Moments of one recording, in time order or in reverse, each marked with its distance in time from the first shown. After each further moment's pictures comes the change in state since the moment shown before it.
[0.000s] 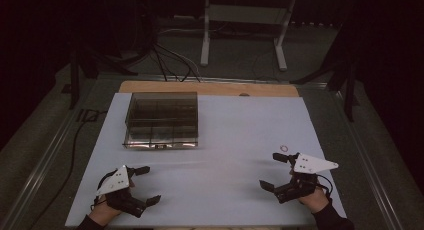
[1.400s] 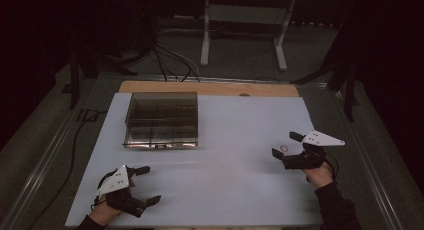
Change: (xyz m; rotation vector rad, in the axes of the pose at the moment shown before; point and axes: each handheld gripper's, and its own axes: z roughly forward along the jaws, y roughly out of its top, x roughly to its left) left arm 0.000 0.000 0.000 -0.006 -0.006 -0.004; right arm -0.077 -0.002 0.001 0.018 -0.261 0.114
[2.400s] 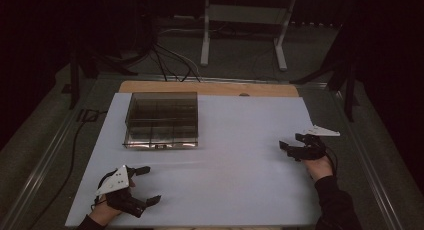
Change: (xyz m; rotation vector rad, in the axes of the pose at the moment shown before) left arm 0.000 0.000 0.000 -0.002 -0.005 -0.002; right arm -0.050 -0.027 0.025 0.194 -0.195 0.151
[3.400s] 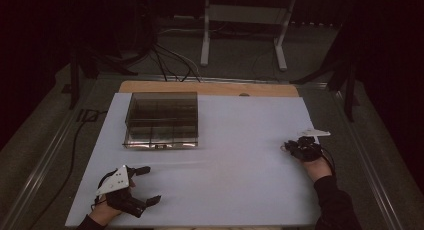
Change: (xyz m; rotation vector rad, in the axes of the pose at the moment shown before) left arm 0.000 0.000 0.000 -0.001 -0.004 0.000; right arm -0.001 -0.010 0.017 0.139 -0.099 -0.039
